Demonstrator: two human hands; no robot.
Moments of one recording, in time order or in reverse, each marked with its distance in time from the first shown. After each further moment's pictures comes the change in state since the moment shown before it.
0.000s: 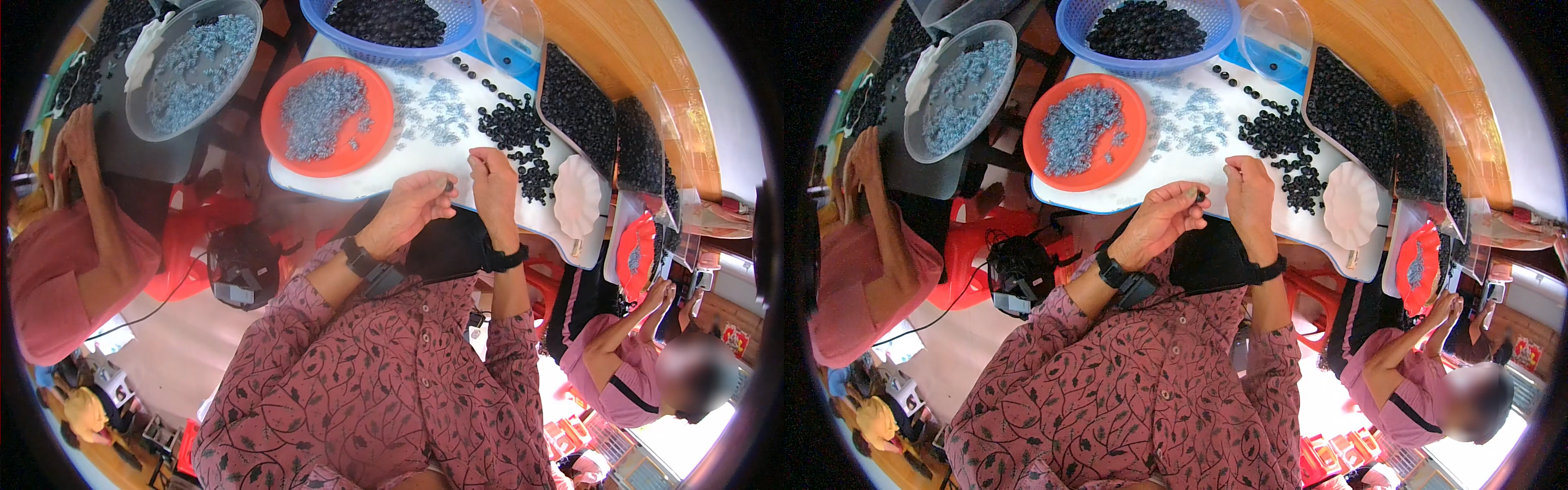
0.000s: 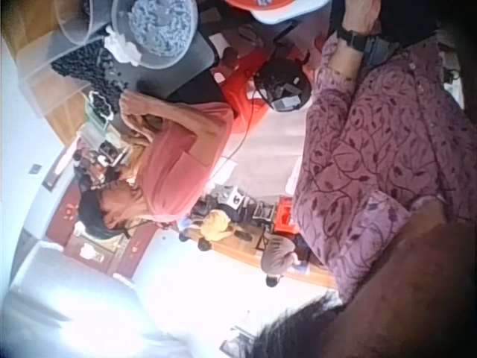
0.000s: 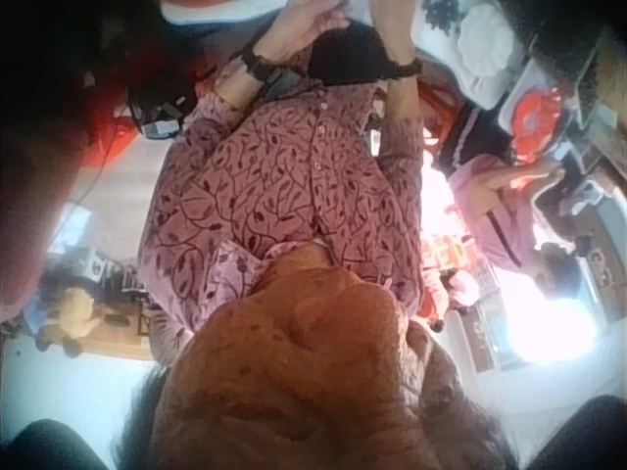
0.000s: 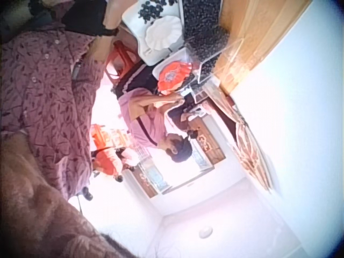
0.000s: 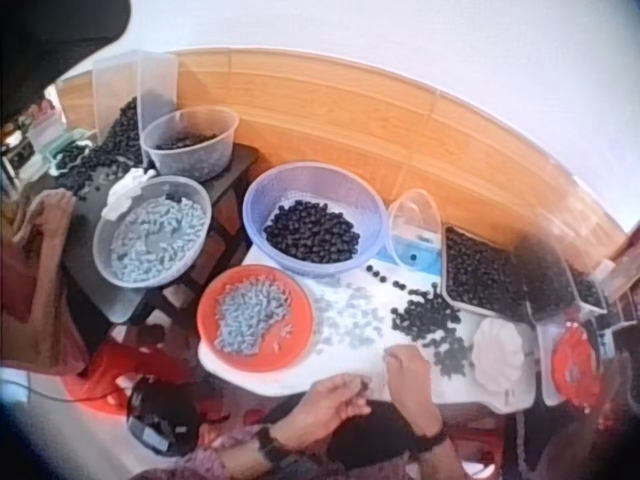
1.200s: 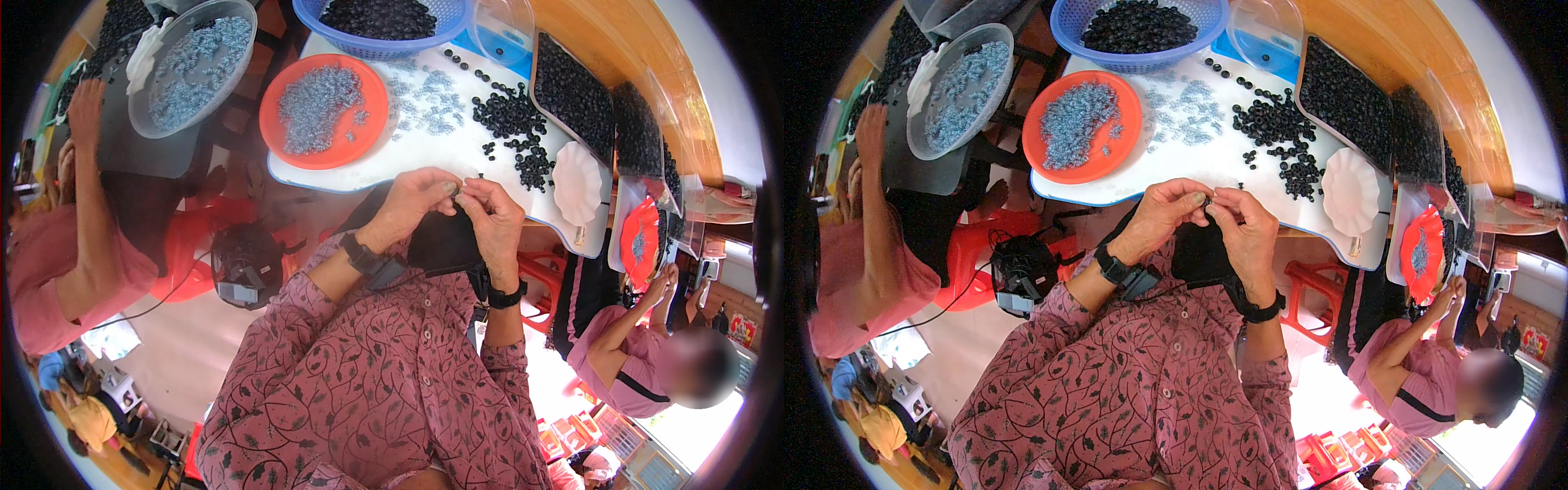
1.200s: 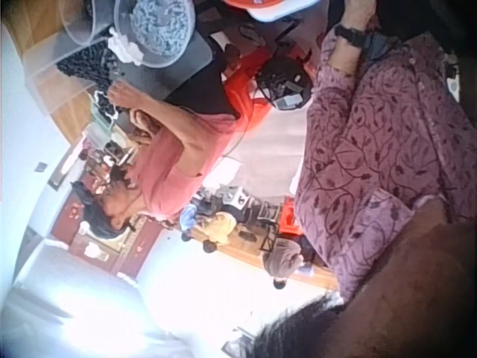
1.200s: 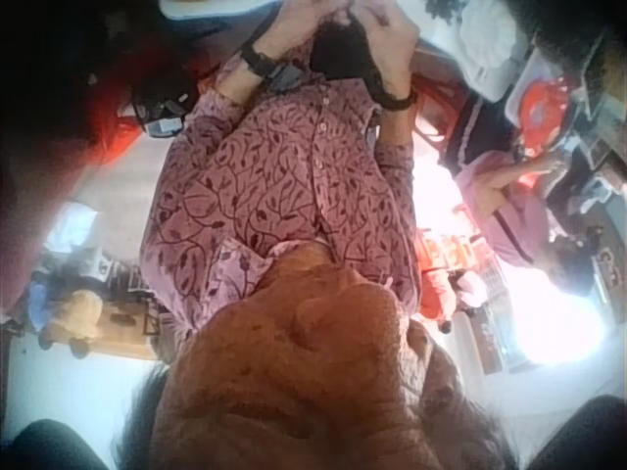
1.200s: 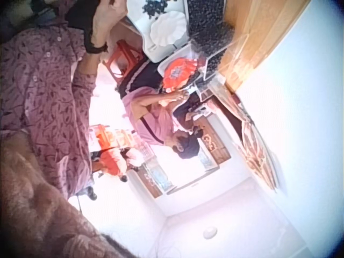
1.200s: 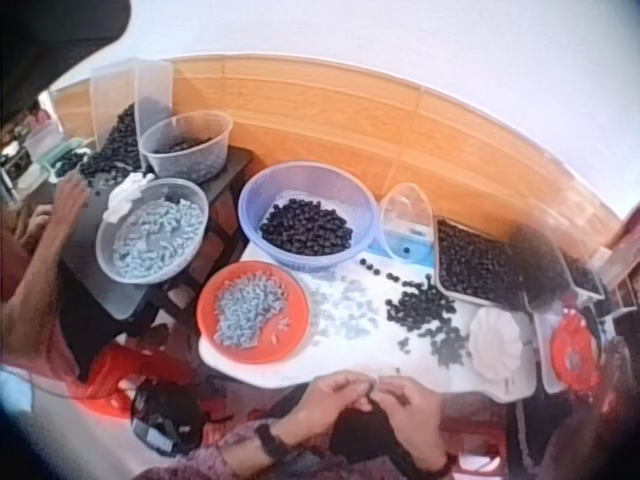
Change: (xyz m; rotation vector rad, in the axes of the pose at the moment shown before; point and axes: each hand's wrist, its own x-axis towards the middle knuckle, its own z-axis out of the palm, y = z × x) left_hand -0.010 -0.005 0.010 0.351 -0.007 0.089; right_hand -0.063 -0.054 -0.035 0.397 -0.036 0.243
